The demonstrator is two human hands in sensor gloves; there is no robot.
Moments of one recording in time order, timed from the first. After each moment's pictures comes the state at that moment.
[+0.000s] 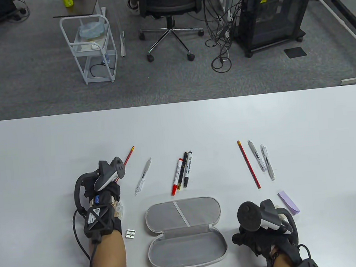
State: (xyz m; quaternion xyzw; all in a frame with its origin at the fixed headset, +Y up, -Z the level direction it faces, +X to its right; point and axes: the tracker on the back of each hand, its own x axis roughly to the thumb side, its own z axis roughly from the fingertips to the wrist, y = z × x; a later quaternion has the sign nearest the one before) left_hand -0.270 -0.751 -0.457 -0.14 0.09 -0.12 0.98; right_hand 0.159 -0.729 -0.268 0.11 0.19 0.97 0.08
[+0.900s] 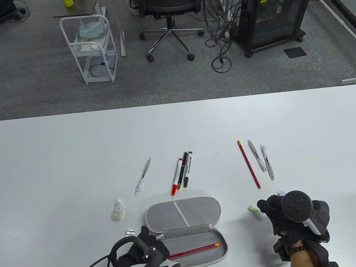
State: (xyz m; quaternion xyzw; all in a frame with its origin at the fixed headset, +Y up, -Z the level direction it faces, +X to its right) left_hand -0.127 -0.728 -0.213 0.00 -0.38 -0.24 0.89; right_hand 0.248 -0.694 -0.263 -0.08 -0.08 0.96 0.24
